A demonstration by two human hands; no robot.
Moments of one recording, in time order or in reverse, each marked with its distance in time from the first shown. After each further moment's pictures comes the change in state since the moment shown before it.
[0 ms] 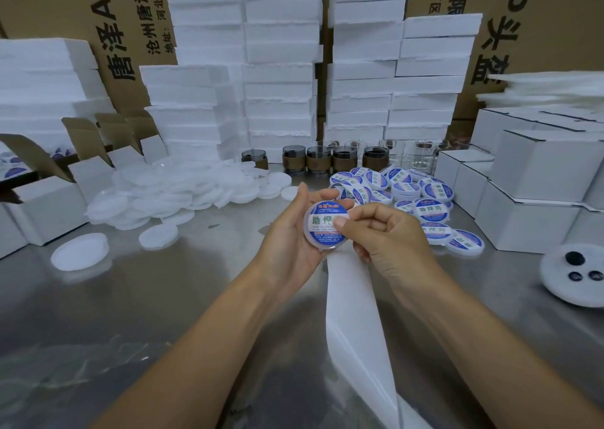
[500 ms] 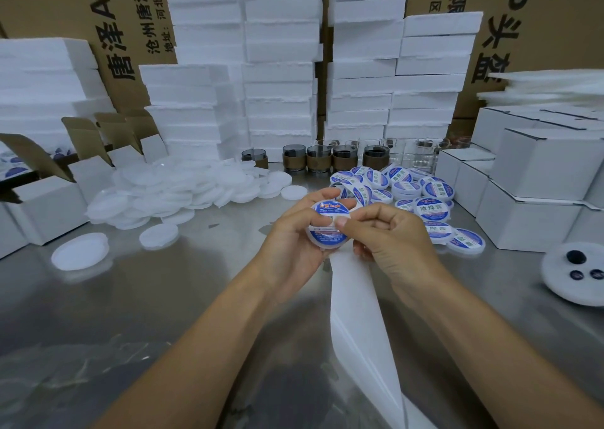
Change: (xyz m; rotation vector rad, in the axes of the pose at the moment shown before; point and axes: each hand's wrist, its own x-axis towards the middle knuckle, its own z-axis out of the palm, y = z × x) left_hand 0.001 0.000 -0.001 -0.048 -0.092 0.007; right_hand 0.002 0.003 -0.001 0.006 0.027 0.015
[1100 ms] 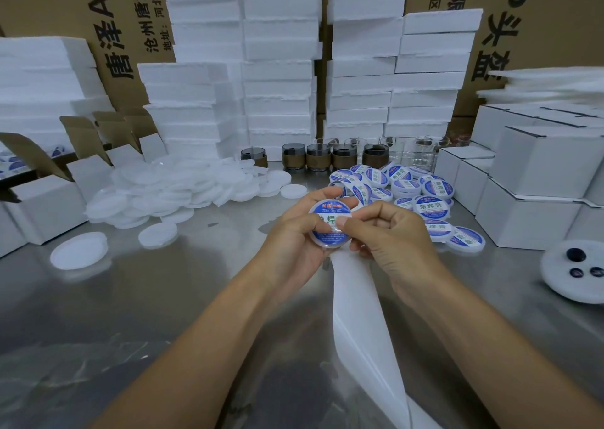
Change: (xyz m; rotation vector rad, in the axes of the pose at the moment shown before) left_hand -0.001 0.000 0.005 0.033 0.039 -0.012; right_hand 0.002 0.002 0.000 -0.003 0.032 -0.003
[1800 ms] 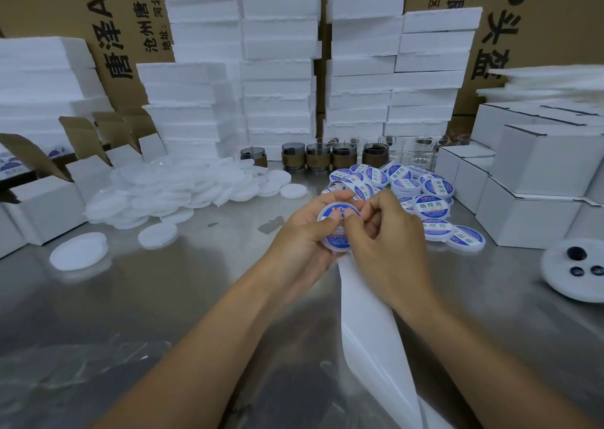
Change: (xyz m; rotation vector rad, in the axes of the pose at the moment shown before) left_hand -0.001 -0.007 0.002 0.068 -0.098 0.035; right_hand -0.001 0.014 0.002 -0.618 0.189 -0.498
